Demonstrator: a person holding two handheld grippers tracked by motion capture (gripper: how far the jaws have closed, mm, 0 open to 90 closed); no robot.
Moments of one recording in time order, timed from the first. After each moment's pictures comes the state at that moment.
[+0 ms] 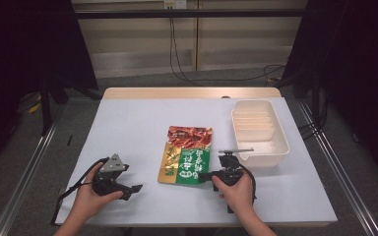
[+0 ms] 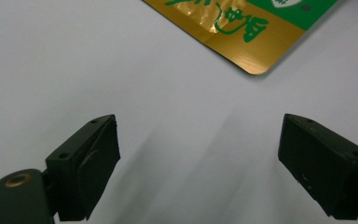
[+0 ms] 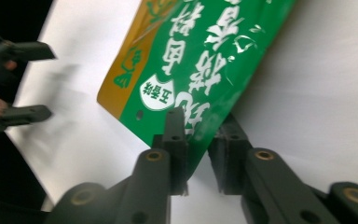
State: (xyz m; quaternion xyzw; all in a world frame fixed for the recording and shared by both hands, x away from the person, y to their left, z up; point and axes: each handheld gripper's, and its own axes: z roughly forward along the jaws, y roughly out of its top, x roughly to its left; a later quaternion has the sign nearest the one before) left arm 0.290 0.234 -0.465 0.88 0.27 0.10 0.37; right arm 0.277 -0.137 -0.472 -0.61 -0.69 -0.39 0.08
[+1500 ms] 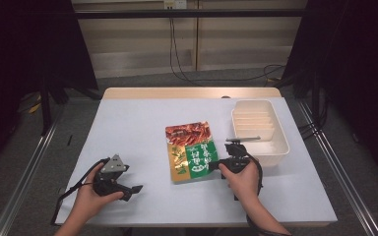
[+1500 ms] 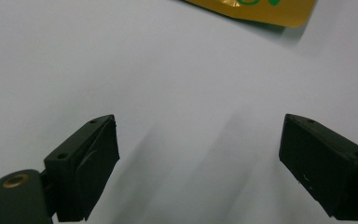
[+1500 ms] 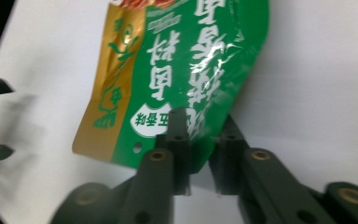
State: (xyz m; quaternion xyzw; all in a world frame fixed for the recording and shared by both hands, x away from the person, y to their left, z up) left arm 0.289 0.233 -0.467 0.89 0.27 0.10 0.36; right arm 0.302 -0.157 -0.457 -0.65 -0.68 -0.35 0.03
